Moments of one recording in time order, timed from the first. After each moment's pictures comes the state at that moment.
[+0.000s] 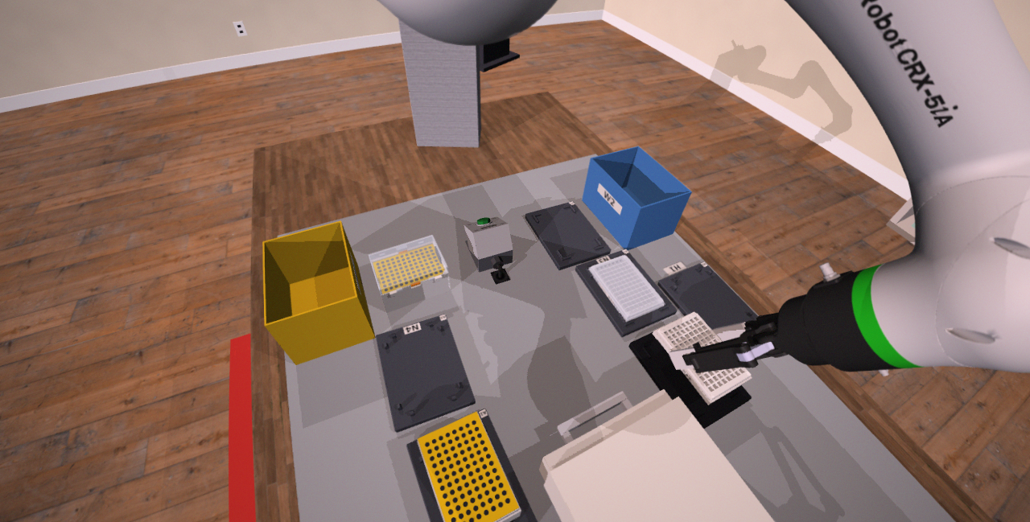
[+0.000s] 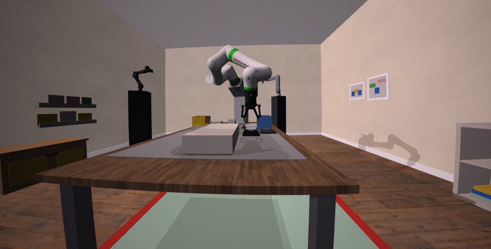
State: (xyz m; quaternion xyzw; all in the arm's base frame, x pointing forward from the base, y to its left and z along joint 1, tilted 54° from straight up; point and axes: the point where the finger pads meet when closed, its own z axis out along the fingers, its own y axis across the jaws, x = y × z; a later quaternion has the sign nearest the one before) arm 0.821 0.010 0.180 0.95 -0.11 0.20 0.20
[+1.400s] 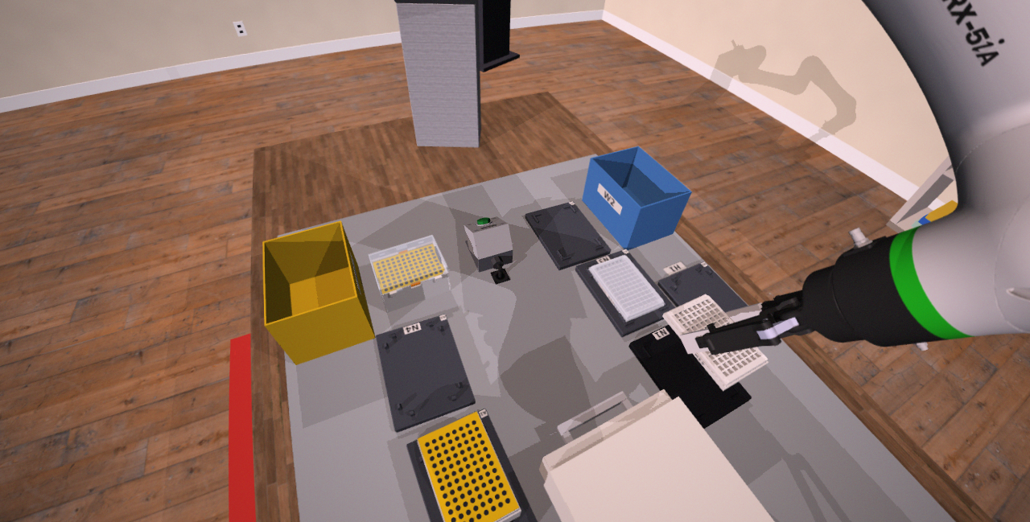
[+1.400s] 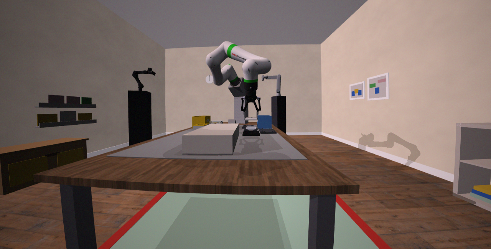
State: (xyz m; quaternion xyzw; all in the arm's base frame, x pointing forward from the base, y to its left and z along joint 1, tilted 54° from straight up) arm 0.788 0.032 0.209 0.95 -0.11 0.20 0.20
